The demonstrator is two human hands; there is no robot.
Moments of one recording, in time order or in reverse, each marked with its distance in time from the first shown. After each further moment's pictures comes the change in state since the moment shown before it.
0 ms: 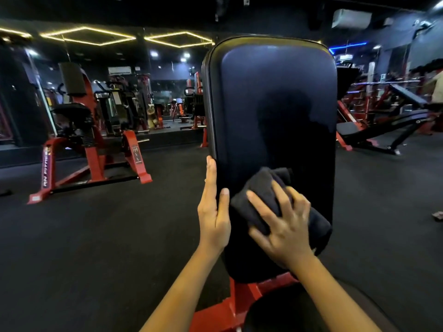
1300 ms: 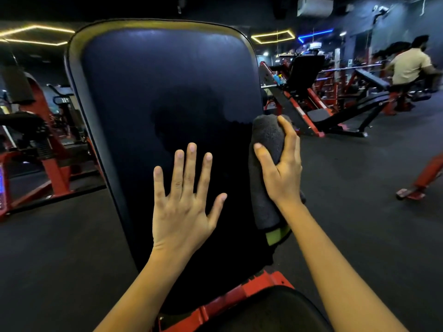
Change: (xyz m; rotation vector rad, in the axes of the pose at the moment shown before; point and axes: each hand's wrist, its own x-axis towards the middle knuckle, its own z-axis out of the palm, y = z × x) left_hand 0.021 0.007 0.087 1.581 -0.186 0.553; right_hand 0.054 0.143 -0.012 0.595 0.159 0.727
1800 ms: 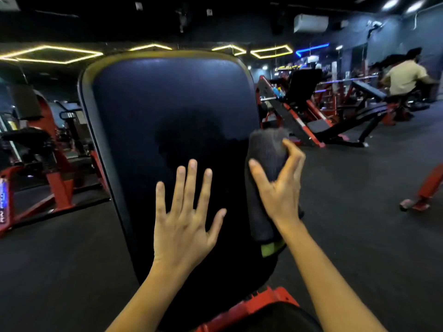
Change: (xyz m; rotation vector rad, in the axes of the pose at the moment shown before) left_hand 0.001 -0.004 -0.005 -0.093 0.016 0.007; right_hand -0.010 -0.003 0.002 -0.031 0.065 -0.035
